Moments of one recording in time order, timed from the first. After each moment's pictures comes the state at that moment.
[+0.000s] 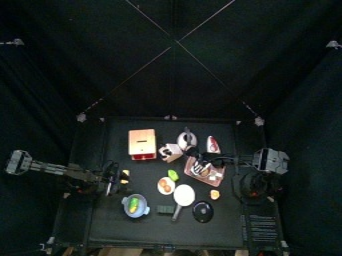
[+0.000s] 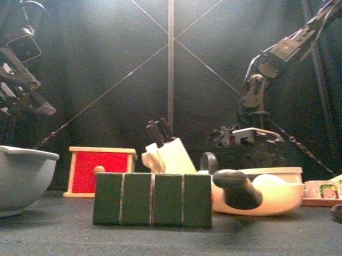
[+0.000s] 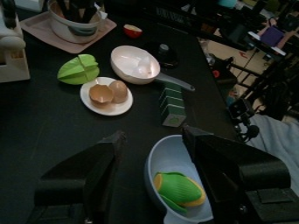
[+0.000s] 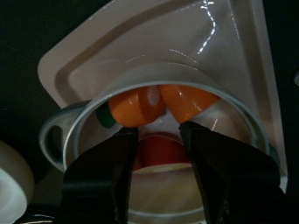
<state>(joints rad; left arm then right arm) -0.05 -0.83 1.41 0.28 -0.30 -0.56 -0.33 0.04 0.64 -0.02 0.81 0.52</state>
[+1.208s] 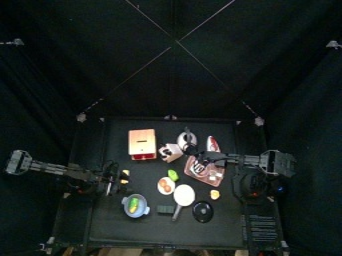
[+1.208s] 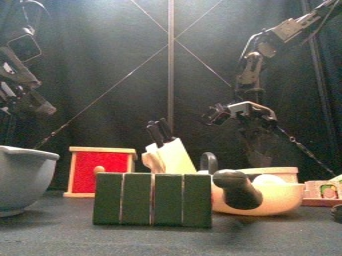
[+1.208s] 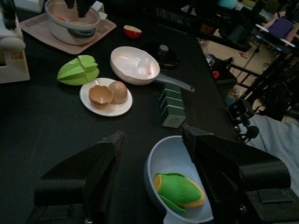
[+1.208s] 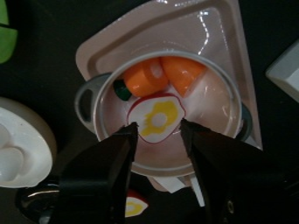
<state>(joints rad) -0.06 -0.83 1.41 0.28 -0.30 -0.56 -0.30 -0.05 0.58 -0.04 0.94 0.52</state>
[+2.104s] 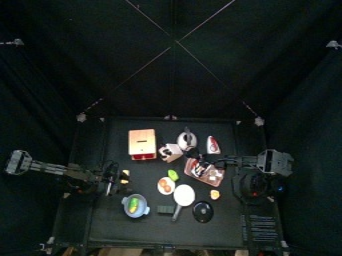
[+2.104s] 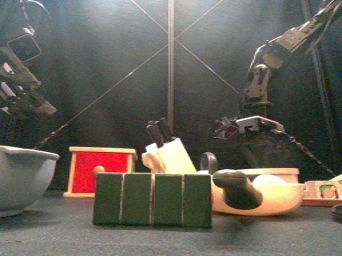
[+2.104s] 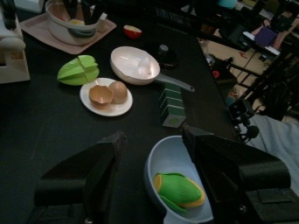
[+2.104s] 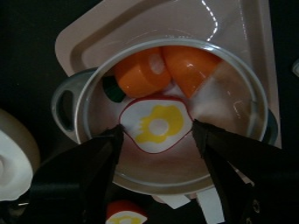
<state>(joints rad) -0.06 -0.83 1.41 0.28 -0.30 -0.56 -0.32 -0.01 0.66 -0.02 0.83 0.50</state>
